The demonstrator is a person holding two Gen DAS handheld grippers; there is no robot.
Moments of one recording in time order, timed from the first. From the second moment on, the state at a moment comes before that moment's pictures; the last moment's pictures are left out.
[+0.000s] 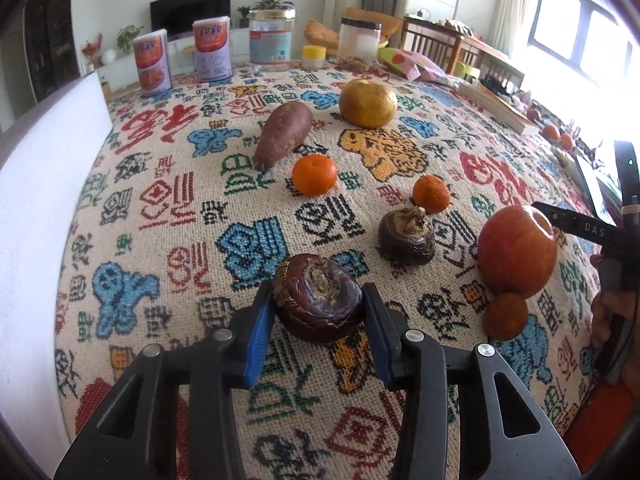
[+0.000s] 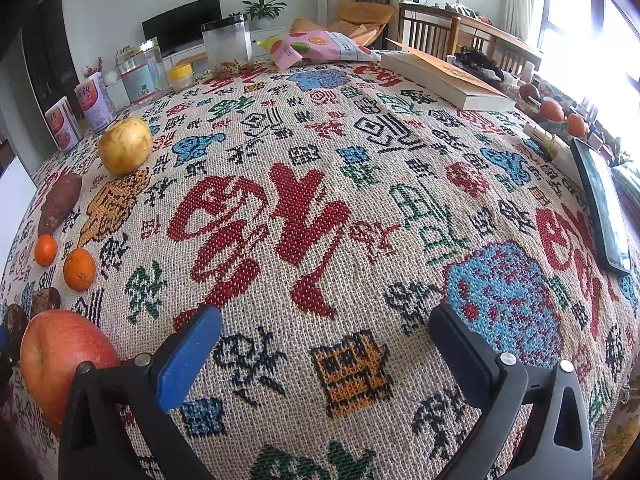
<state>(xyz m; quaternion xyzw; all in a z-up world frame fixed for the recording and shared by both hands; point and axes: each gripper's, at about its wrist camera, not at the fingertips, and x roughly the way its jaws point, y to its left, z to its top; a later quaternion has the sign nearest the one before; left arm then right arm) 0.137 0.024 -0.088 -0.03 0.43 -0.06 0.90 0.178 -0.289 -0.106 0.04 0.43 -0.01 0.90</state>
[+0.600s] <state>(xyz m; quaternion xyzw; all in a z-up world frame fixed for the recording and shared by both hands) 0.054 0.076 -0.004 -0.12 0.40 -0.06 0.91 0.162 -0.191 -0.073 0.09 0.52 0.19 0.83</state>
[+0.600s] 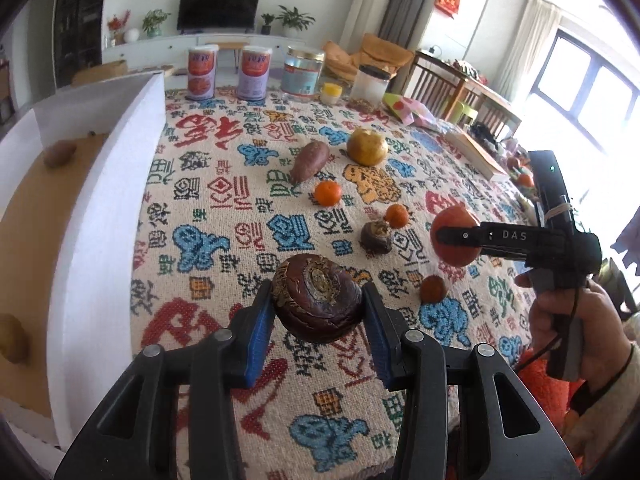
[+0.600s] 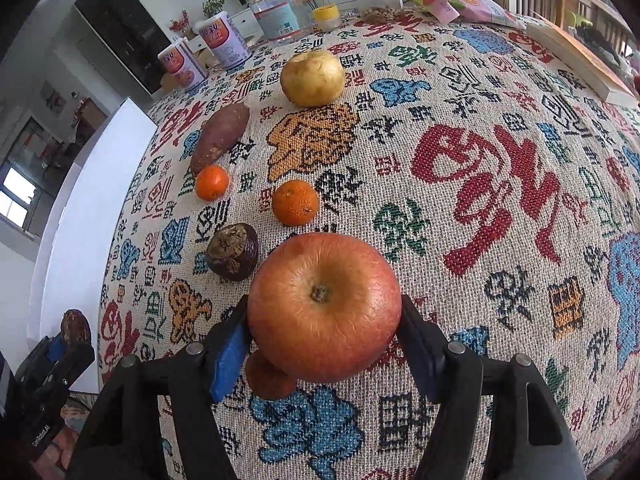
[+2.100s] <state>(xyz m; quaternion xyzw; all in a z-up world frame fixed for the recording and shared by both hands) 0.075 0.015 -0.019 -0.10 0.42 -0.10 0.90 0.146 -0.199 -0.065 -0.04 0.35 0.04 0.93</state>
